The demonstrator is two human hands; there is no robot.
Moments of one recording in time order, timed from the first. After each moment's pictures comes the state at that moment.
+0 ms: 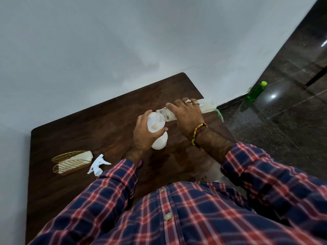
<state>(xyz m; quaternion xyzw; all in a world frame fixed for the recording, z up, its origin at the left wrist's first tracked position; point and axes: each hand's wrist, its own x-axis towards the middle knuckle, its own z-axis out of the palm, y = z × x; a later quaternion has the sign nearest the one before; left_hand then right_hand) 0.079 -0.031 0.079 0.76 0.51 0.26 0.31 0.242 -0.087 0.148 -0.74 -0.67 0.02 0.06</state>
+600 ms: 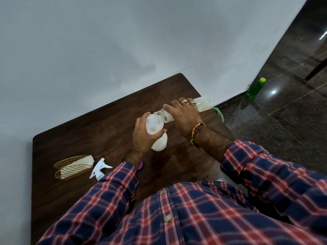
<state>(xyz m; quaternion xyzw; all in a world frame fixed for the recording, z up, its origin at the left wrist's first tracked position) 0.080 -0.030 0.080 0.77 0.51 0.24 0.29 0.240 -0.087 0.154 -0.73 -0.68 0.03 0.04</state>
